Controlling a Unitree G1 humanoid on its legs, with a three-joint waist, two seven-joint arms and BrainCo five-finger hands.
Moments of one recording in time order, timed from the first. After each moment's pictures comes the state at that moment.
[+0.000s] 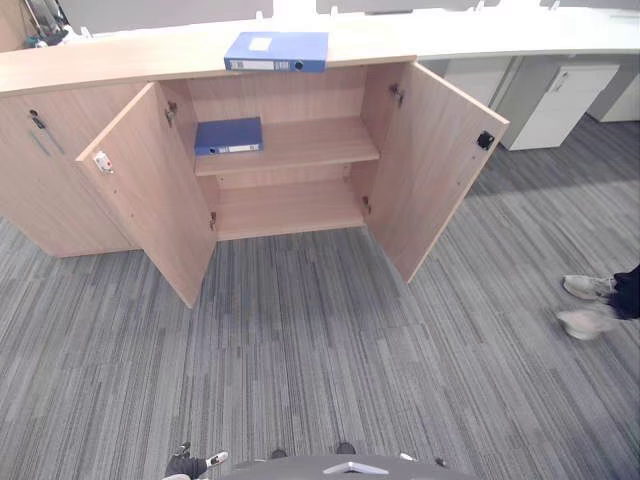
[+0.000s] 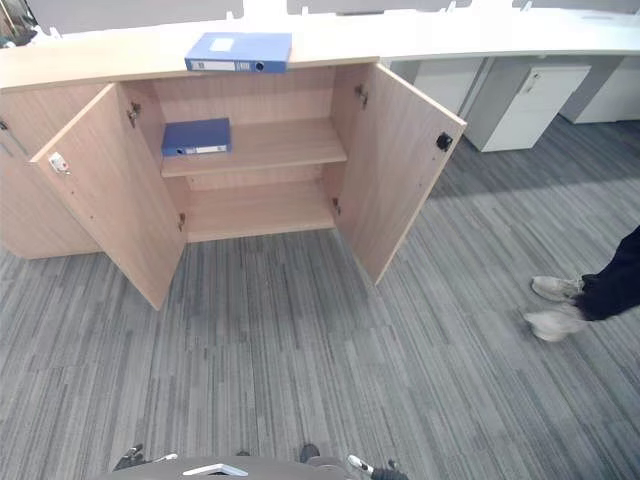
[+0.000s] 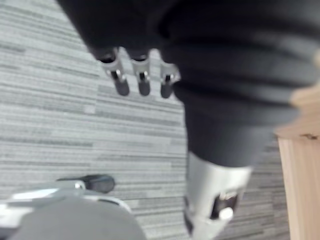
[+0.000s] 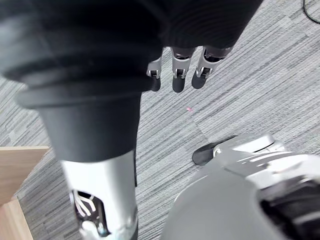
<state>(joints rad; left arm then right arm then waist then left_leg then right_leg) 0.18 0.08 0.18 1.04 -0.03 -0.05 0.10 0.14 -0.09 -0.28 1.04 0.19 -0.03 -0.06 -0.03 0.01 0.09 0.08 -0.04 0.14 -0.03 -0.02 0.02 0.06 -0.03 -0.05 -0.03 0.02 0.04</state>
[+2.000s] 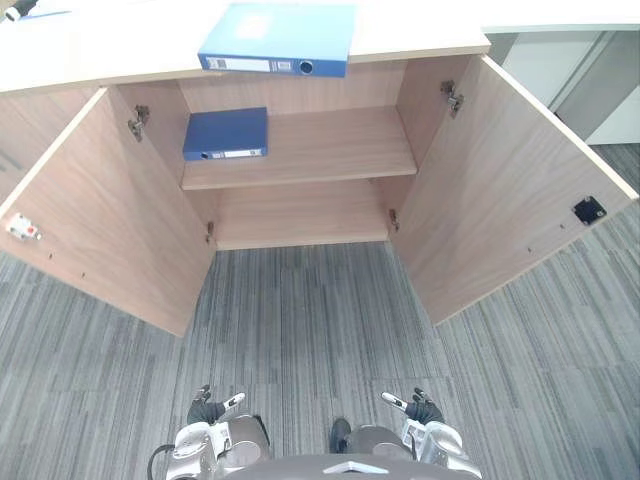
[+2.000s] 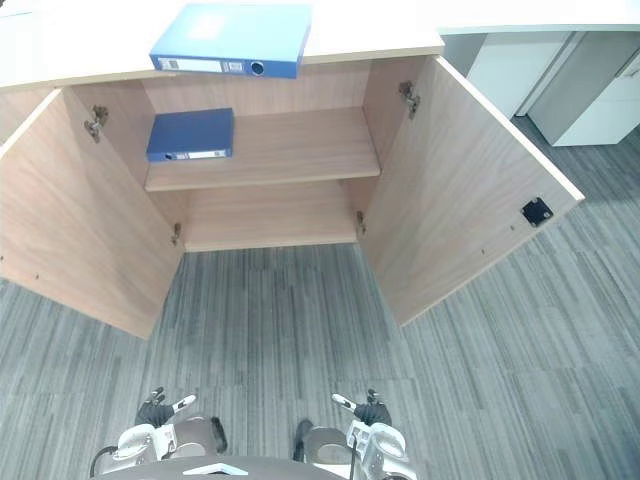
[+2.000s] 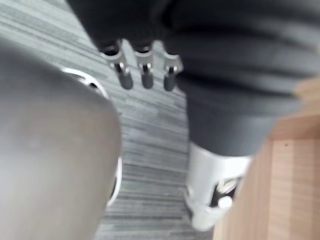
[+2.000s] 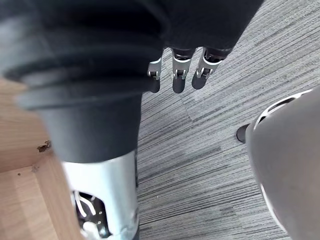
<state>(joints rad) 0.07 -0.04 0.32 0.92 -0.03 -0.07 0.08 0.05 -0.04 -0.25 0.90 0.19 -0.04 -0.05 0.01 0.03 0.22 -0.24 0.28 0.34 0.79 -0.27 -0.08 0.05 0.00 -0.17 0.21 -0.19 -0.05</state>
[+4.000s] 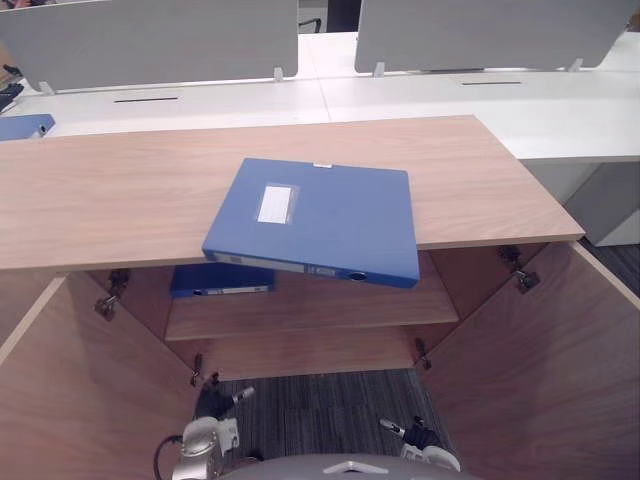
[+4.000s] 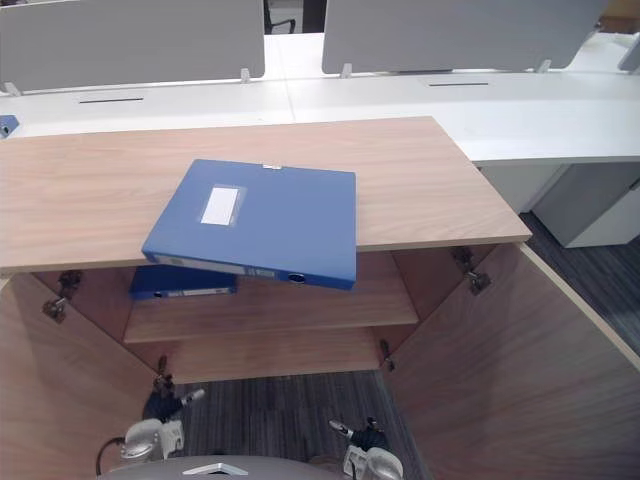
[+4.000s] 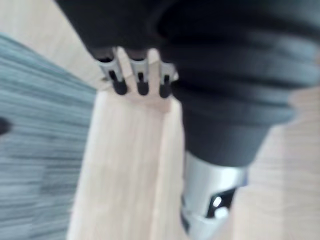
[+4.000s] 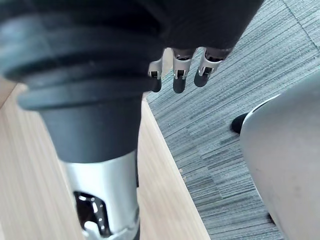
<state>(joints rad) 0.16 -0.01 0.15 0.61 -0.03 -0.09 0.14 0.12 -0.03 -0.23 0.93 0.16 -0.05 -0.08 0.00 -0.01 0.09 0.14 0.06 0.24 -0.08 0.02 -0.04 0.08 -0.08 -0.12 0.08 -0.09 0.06</state>
